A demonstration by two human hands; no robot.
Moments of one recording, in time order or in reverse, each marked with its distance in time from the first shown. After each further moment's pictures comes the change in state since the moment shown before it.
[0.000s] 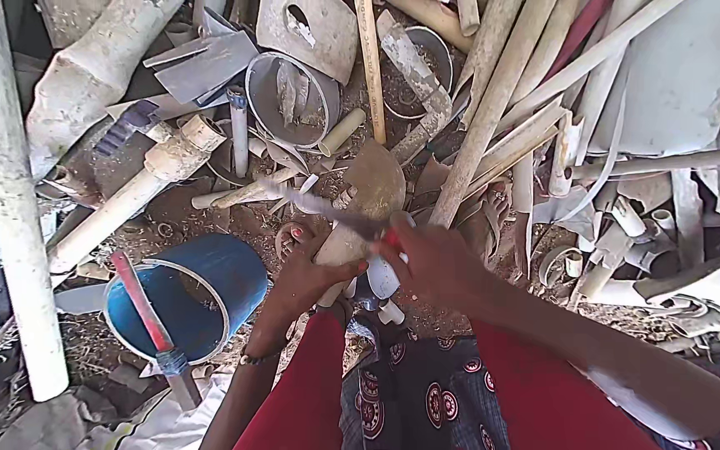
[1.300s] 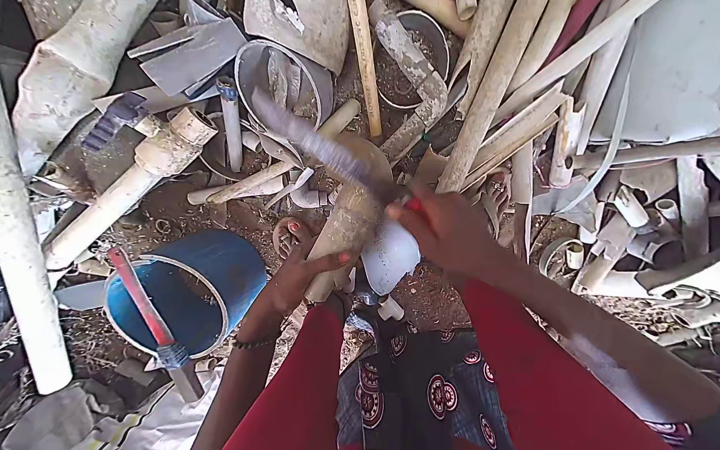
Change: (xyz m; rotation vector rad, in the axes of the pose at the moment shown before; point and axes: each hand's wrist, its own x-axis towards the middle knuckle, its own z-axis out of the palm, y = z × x) left_hand 0.000 -0.018 0.002 -0.495 -0.218 -0.034; right_hand 0.007 0.039 0.003 0.167 0.311 -0.195
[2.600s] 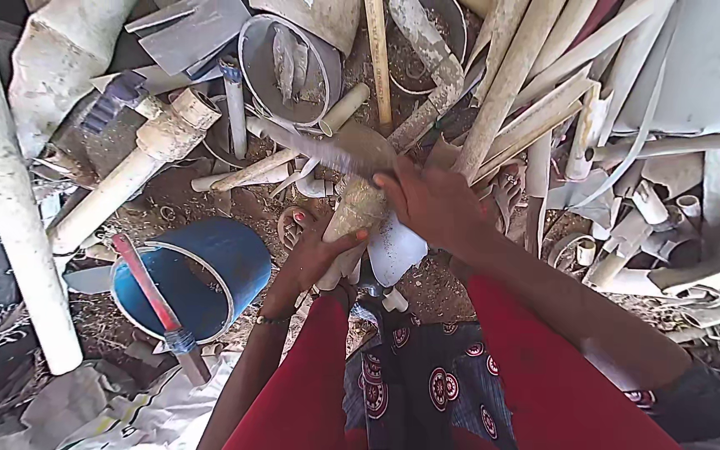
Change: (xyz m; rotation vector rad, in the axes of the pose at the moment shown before) left_hand 0.021 -0.003 -0.001 0.396 0.122 0.066; right_hand 0.032 -0.013 0.019 -0.371 0.056 -0.006
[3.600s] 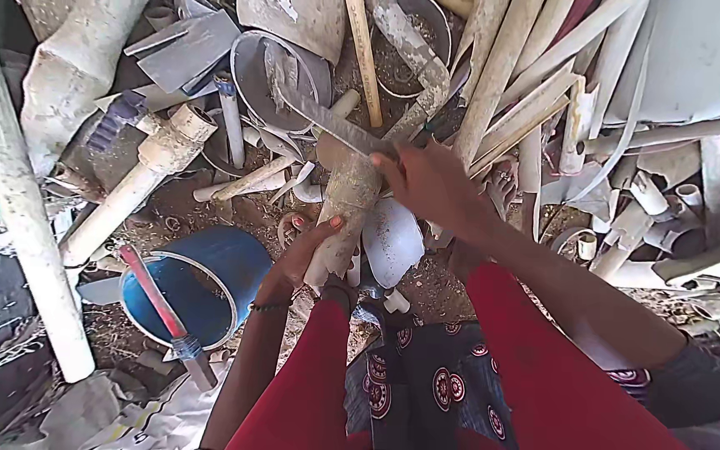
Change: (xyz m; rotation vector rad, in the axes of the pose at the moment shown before) left_hand 0.007 -0.006 -0.010 -0.594 -0.265 -0.099; right_hand 0.017 0.011 -0.012 0.216 -0.049 0.163
